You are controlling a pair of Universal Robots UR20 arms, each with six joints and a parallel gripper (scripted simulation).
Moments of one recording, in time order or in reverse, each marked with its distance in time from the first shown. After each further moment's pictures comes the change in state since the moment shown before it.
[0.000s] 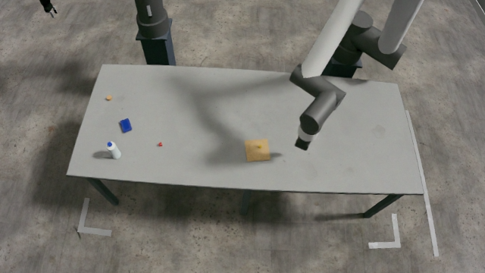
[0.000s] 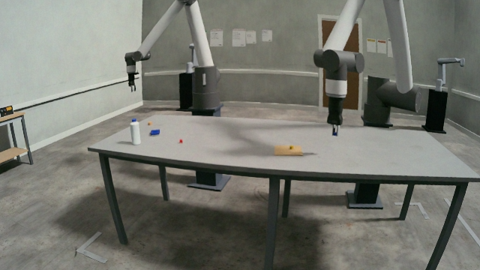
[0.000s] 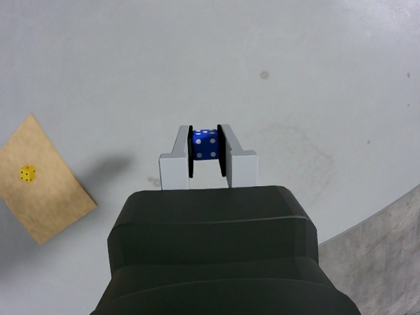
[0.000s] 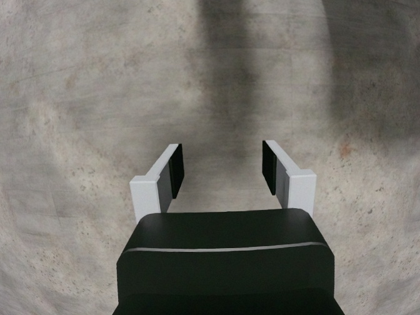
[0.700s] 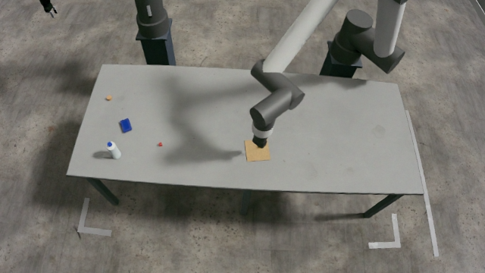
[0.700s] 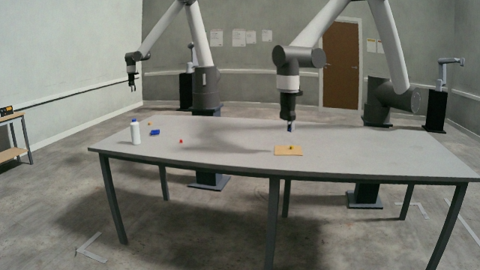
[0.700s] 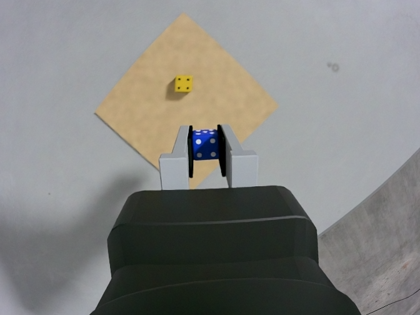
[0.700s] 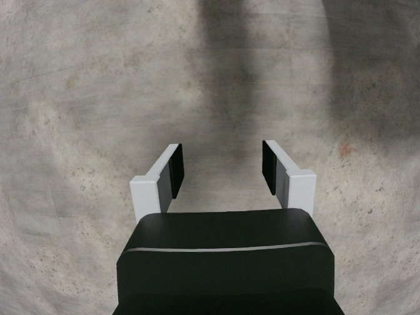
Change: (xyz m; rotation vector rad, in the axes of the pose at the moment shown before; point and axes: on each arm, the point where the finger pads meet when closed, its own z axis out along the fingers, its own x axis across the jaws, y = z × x) left arm -0.213 0.092 -0.005 -0.001 0.000 0.232; right arm 0.000 0.000 0.000 0.000 0.000 0.000
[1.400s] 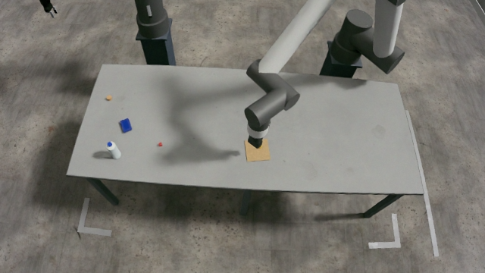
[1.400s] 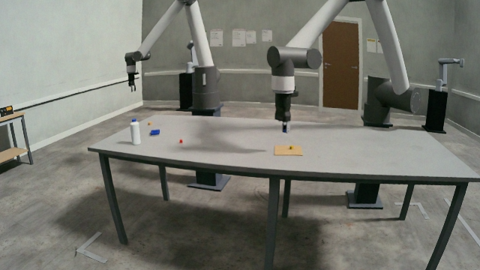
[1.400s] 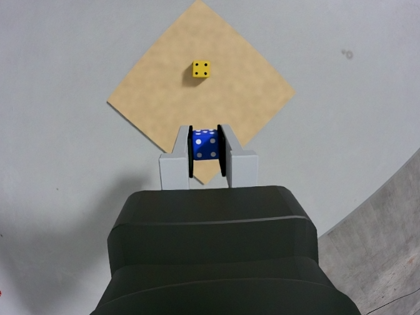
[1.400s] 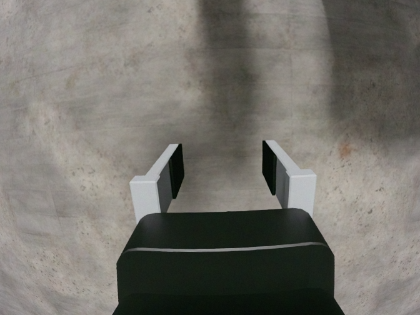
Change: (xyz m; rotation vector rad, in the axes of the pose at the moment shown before) left arm -0.017 0.013 0.005 0.001 0.000 0.019; right arm 0.000 0.000 0.000 0.000 0.000 0.000
